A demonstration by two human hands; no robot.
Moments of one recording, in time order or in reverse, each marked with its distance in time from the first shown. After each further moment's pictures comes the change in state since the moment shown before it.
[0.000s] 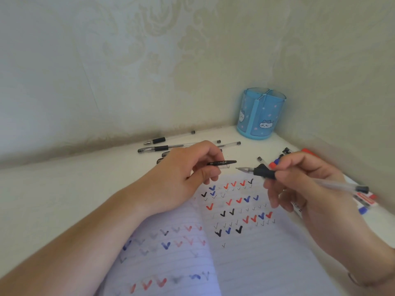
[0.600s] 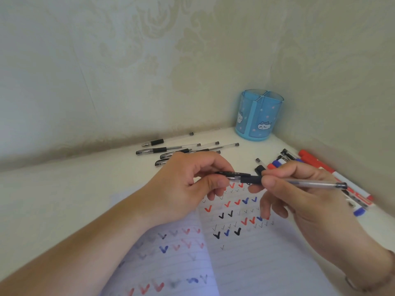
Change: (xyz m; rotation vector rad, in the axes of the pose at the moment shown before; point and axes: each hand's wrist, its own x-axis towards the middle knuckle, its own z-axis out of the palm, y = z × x) left_hand -0.004 0.007 0.009 -0.231 0.006 0.038; right_hand -0.002 0.003 0.003 -0.007 -0.081 -0.048
